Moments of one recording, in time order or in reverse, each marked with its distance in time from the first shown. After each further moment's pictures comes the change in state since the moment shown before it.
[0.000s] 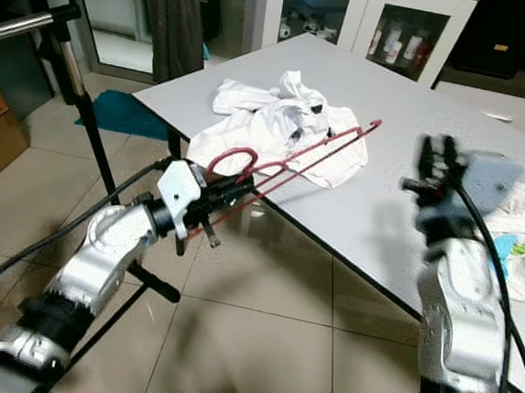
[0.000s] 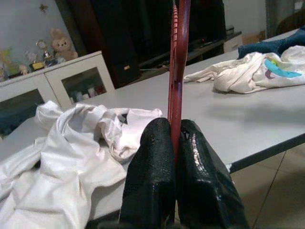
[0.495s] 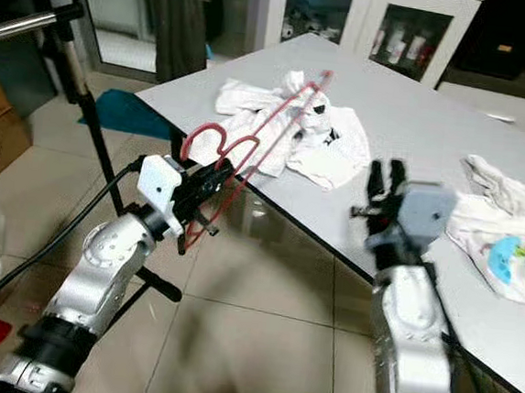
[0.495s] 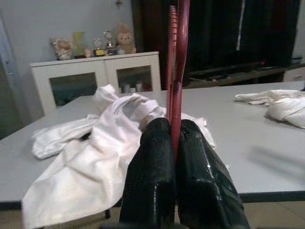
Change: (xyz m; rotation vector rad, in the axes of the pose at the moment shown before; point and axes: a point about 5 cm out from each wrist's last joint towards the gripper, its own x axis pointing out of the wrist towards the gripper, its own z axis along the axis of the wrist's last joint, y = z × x) left arm -0.009 0.001 0.001 -0.139 -0.030 0.279; right arm -0.028 0.054 -0.020 0.035 0.036 0.116
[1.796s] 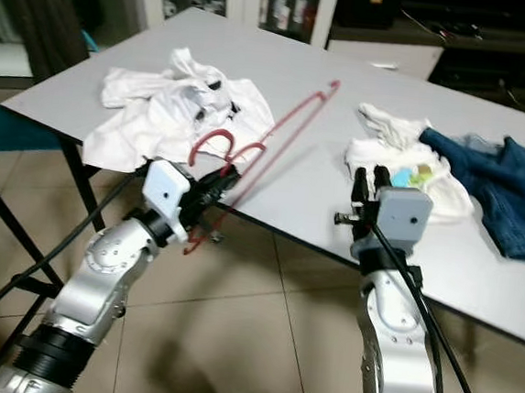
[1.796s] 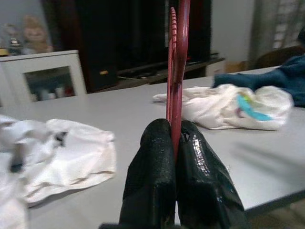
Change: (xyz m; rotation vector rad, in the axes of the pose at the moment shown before) left arm -0.001 -0.009 0.005 0.015 0.026 -0.011; right arm 0.002 0.013 -0.001 -0.044 -0.003 0.028
